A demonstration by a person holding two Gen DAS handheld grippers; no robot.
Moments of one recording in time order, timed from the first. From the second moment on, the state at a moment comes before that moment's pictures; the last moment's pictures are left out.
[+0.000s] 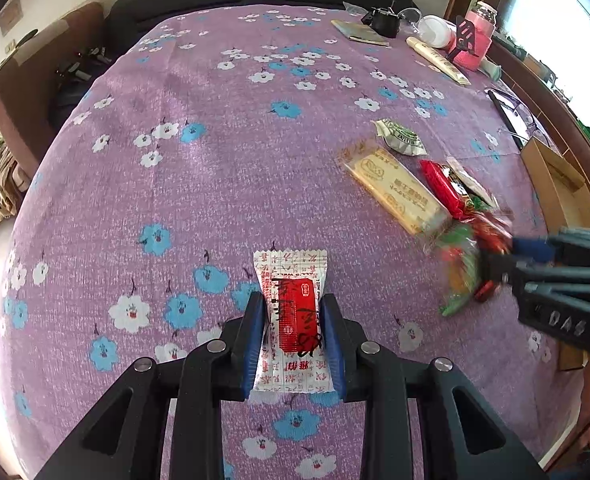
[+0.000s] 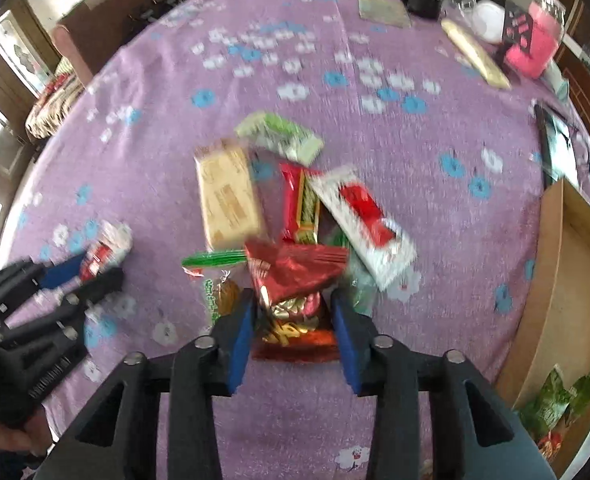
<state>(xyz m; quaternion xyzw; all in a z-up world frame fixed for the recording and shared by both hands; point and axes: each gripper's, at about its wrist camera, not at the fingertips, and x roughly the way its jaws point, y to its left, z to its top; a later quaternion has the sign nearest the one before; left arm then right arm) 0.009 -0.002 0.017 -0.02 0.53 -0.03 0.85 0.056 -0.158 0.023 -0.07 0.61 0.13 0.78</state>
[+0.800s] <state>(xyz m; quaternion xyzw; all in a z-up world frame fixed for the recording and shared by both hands) -0.028 -0.035 0.030 -0.03 0.52 -0.10 0.85 -0.029 -0.198 0.055 -0.01 0.59 0.13 0.80</state>
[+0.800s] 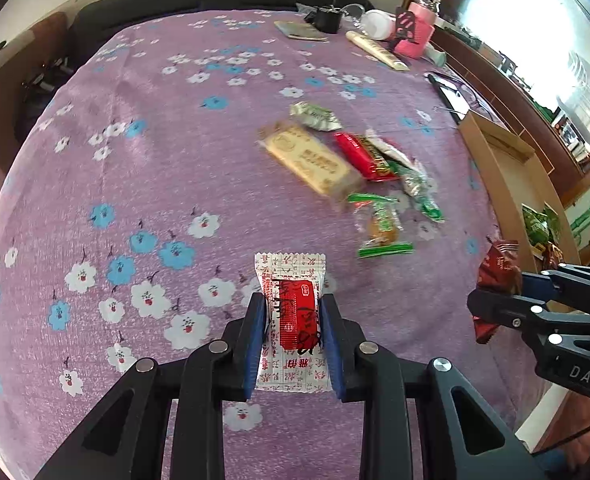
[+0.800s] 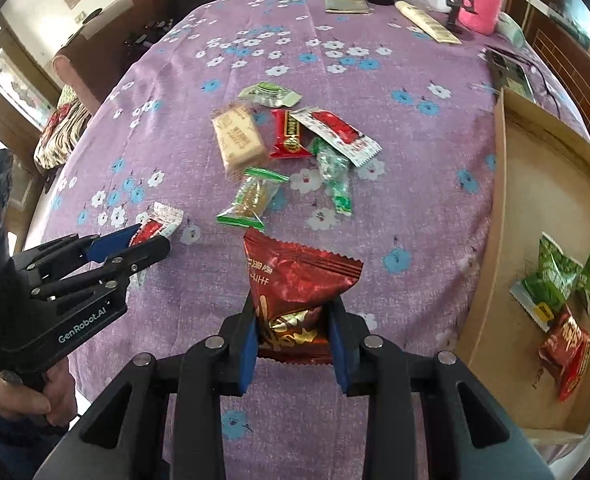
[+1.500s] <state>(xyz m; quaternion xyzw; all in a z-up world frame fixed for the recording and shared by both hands) -0.031 -0.085 0.050 0.02 0.50 -0.13 0.86 -0.040 -0.238 0.069 0.01 0.57 0.12 0.81</state>
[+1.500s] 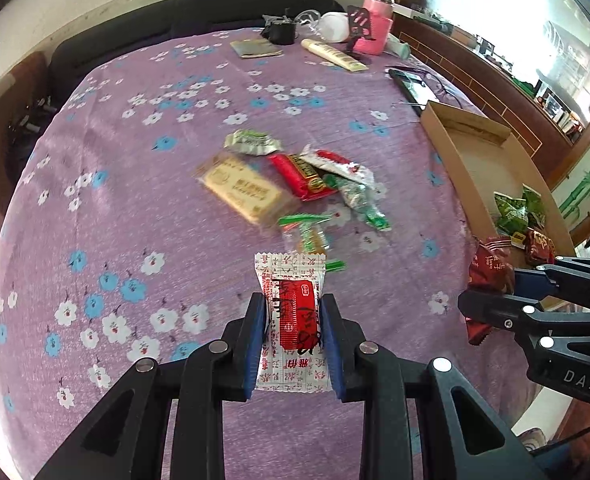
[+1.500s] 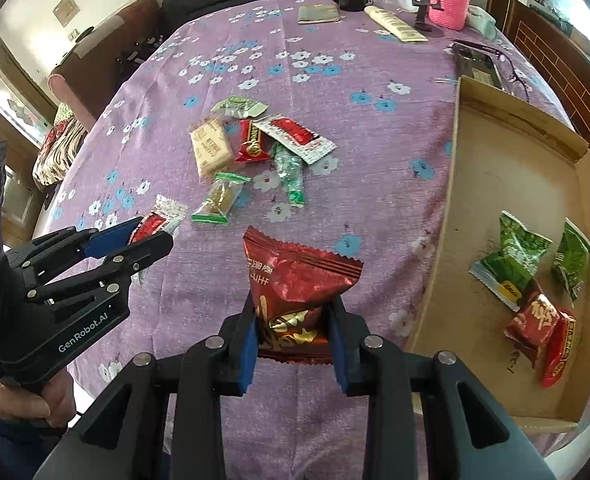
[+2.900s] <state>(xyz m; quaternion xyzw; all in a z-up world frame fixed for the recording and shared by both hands) -0.035 -0.259 0.083 0.13 0.46 -0.28 0.84 -0.079 -0.403 0.079 0.13 0.55 -0.03 0.83</state>
